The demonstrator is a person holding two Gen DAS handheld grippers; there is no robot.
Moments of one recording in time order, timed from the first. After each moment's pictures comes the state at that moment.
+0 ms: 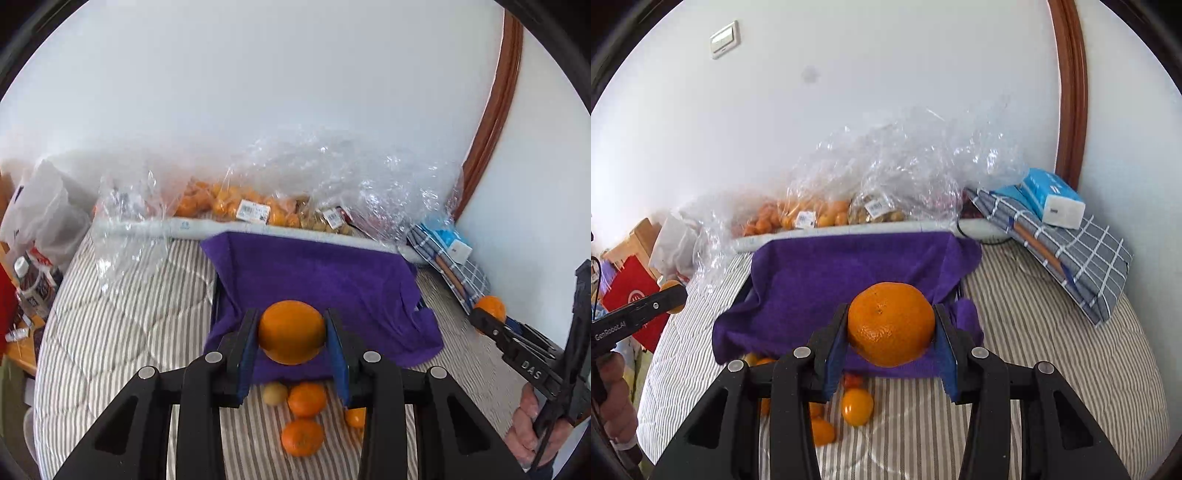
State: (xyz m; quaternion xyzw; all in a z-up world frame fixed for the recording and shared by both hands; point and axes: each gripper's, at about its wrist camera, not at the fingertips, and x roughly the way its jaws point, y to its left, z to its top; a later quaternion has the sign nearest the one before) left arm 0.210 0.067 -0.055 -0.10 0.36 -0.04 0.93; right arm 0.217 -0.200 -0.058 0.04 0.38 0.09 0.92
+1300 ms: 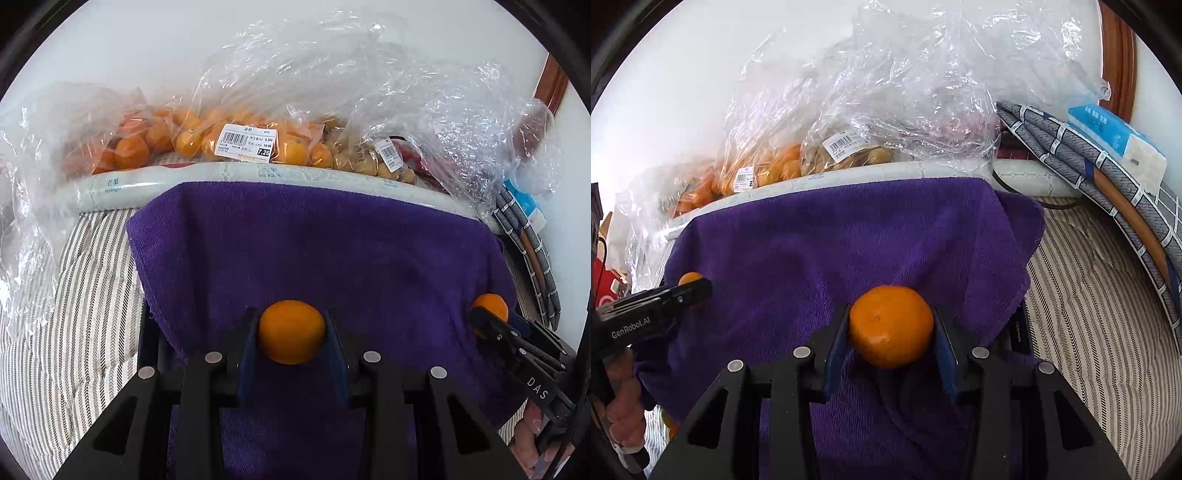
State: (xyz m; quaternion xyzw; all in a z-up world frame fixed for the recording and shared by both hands) left arm 0.363 0.046 -0.167 -0.08 0.48 -0.03 0.87; right arm 0.353 -0.186 -0.184 0.05 0.47 0.09 0.87
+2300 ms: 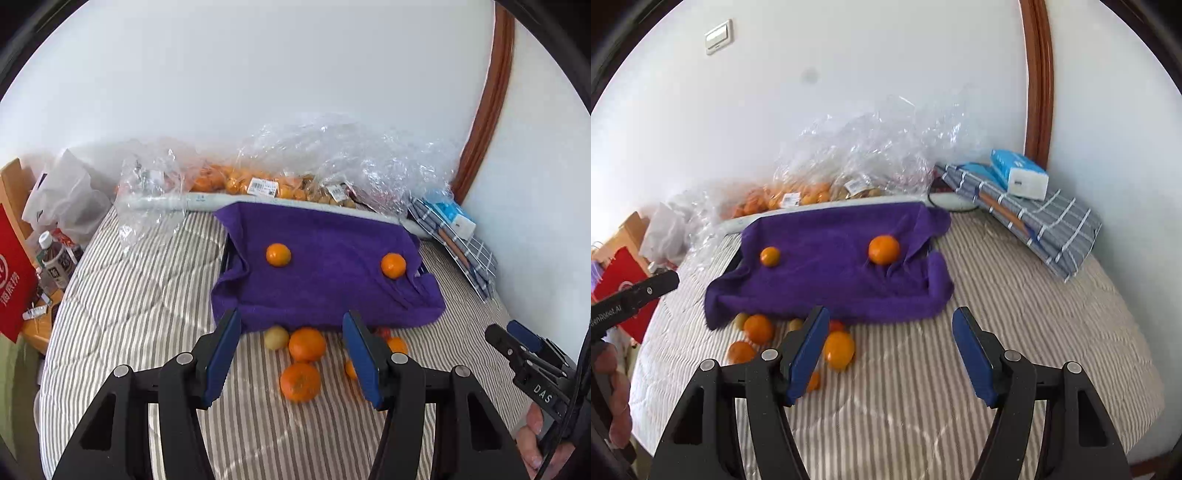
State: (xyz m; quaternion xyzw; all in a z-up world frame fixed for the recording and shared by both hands) left arm 0.144 0.052 -0.066 -0.09 0.37 -0.02 0.92; right arm 0.149 -0.221 -0.067 0.04 0.40 0.06 0.92
